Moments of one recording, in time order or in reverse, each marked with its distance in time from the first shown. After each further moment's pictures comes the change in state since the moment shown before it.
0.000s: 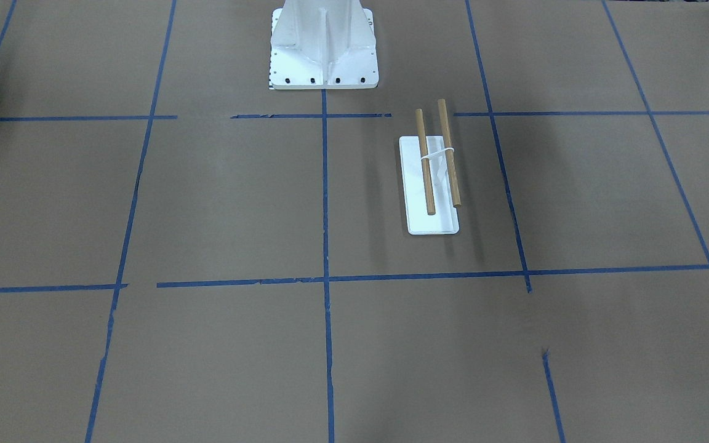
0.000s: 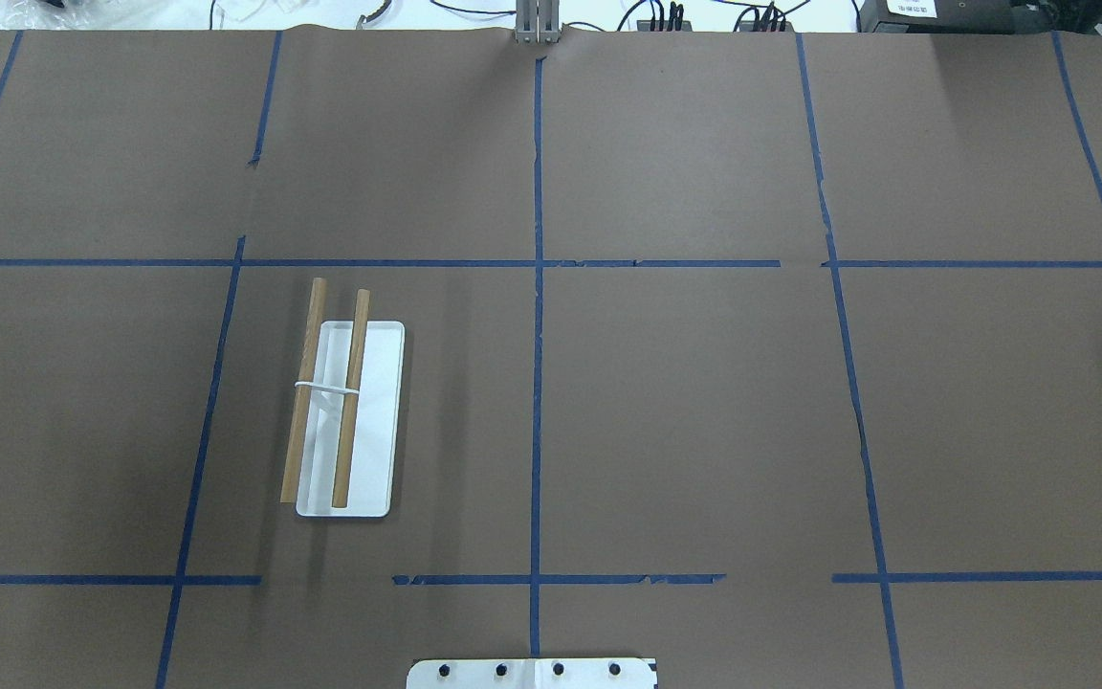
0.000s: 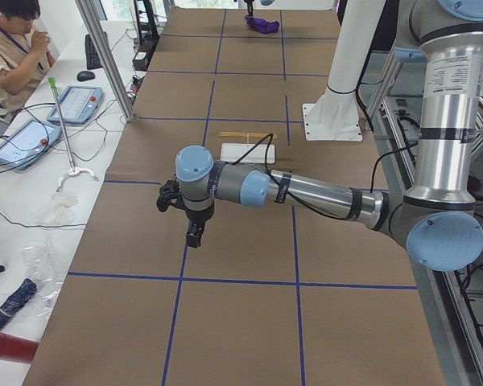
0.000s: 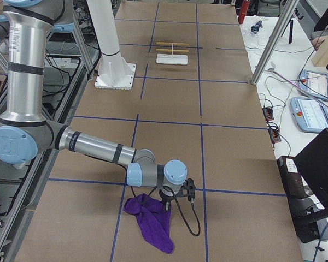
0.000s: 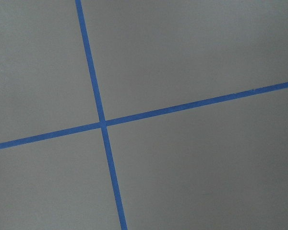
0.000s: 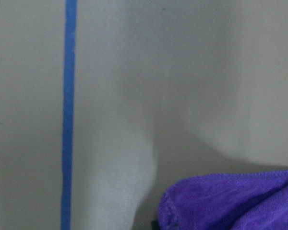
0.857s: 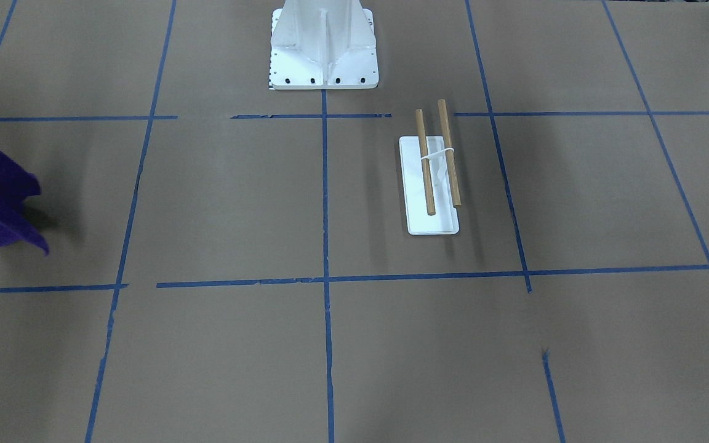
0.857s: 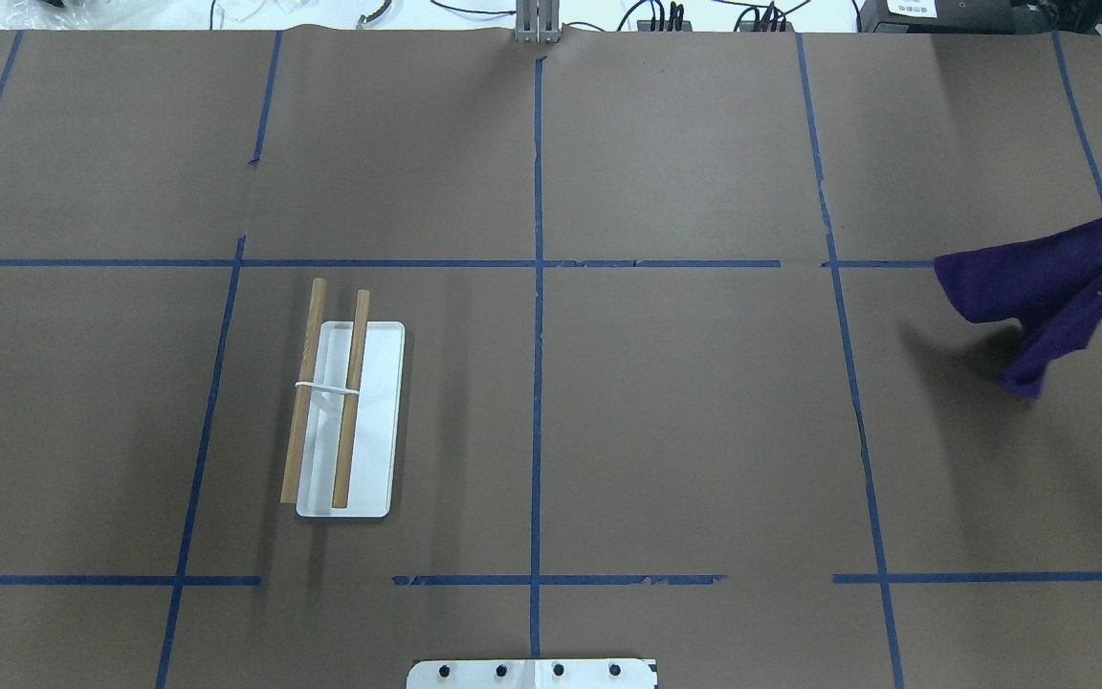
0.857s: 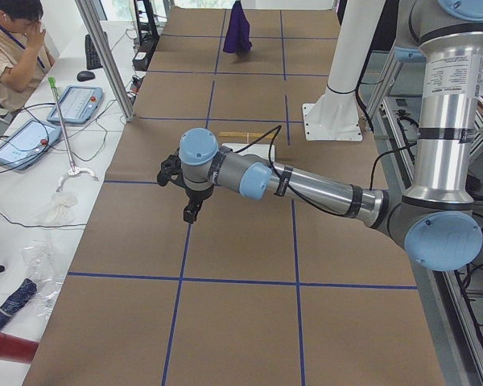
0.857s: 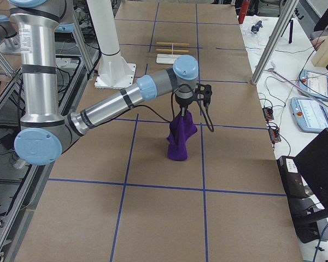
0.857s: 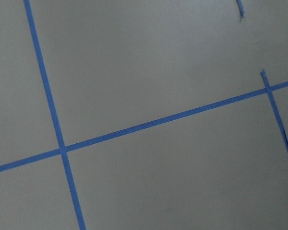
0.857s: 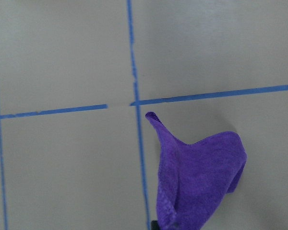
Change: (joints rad) left arm 0.011 -0.023 -0.075 -0.110 -0.123 -0.090; right arm -0.117 0.246 0.612 -0.364 0.258 0.611
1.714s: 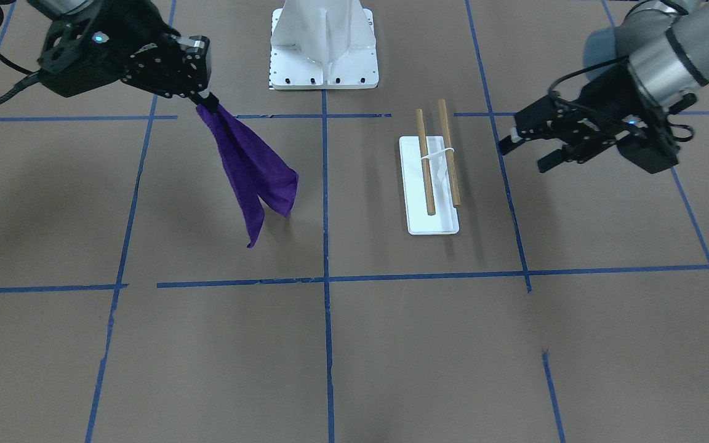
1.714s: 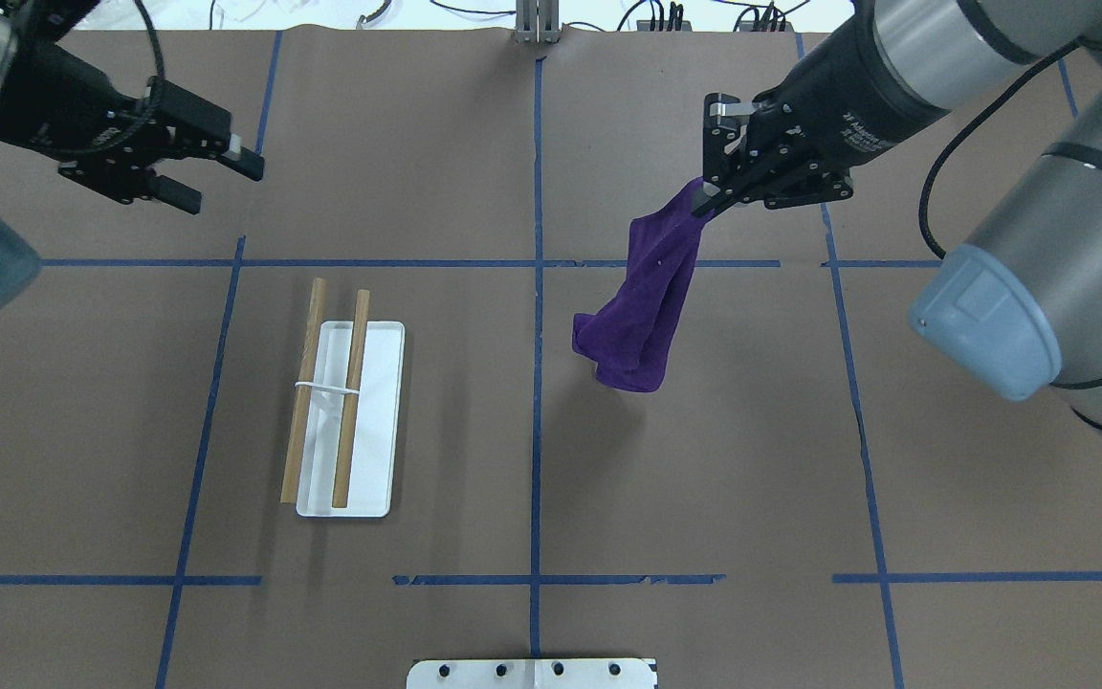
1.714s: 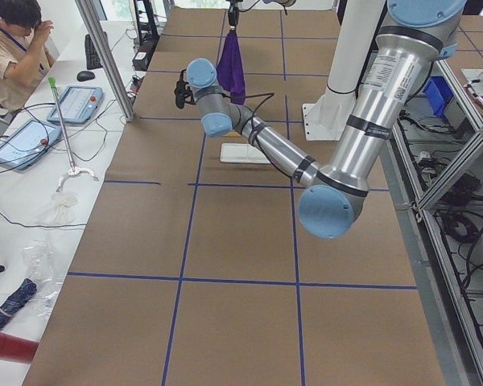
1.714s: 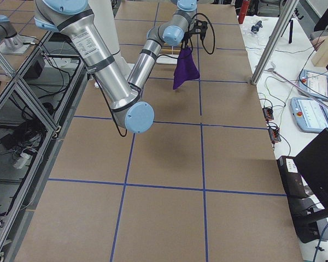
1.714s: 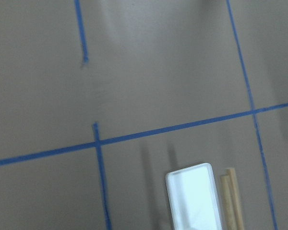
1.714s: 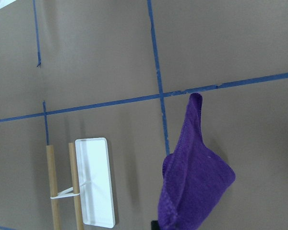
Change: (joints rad) left arm 0.419 -0.389 0.060 -0.505 -0.069 -1.245; right arm -0.447 0.505 -0.029 0.144 -0.217 0.688
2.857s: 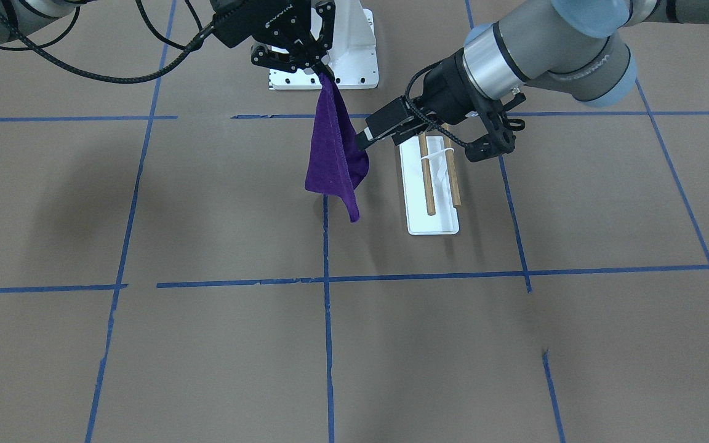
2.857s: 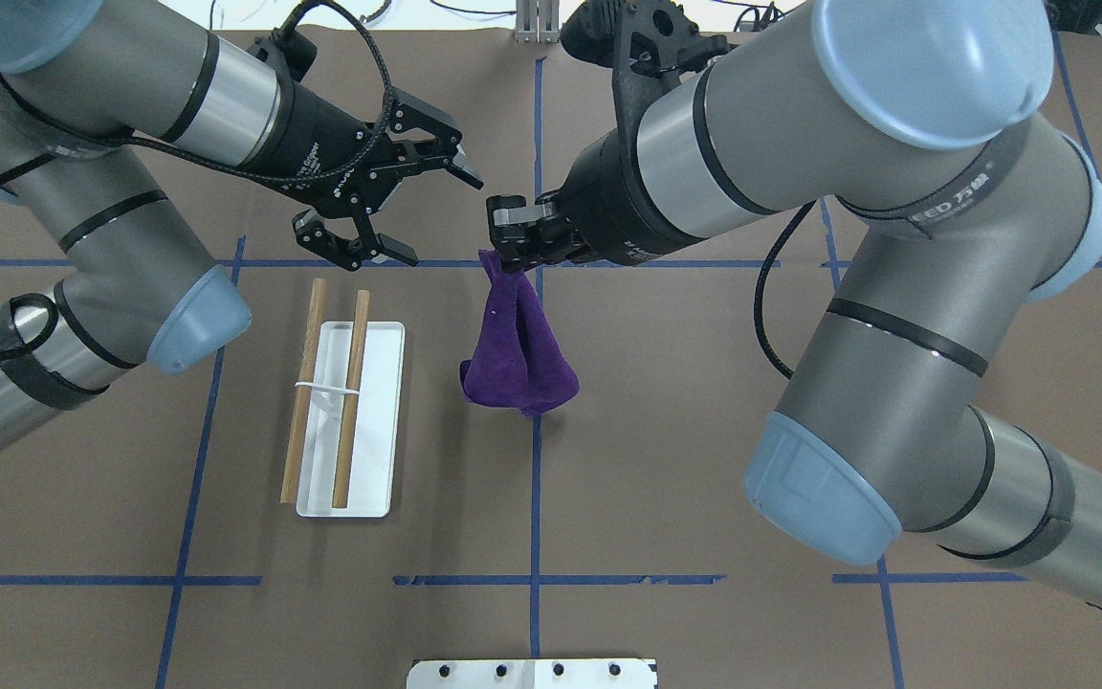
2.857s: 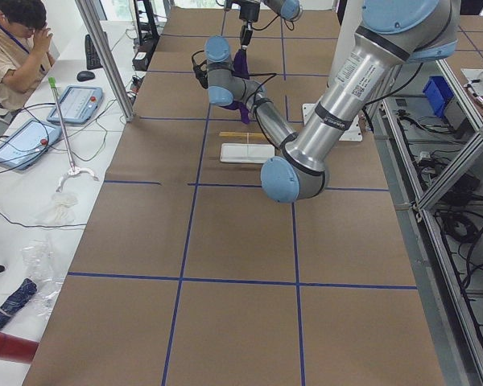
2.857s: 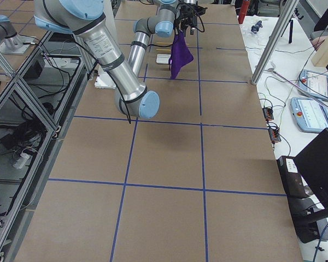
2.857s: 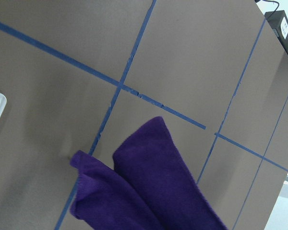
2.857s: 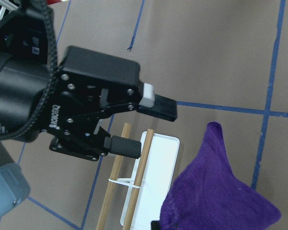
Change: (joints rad) left arm 0.205 -0.226 0.111 -0.096 0.174 -0.662; right arm -0.247 0.132 -0.025 0.122 -0.305 -0.139
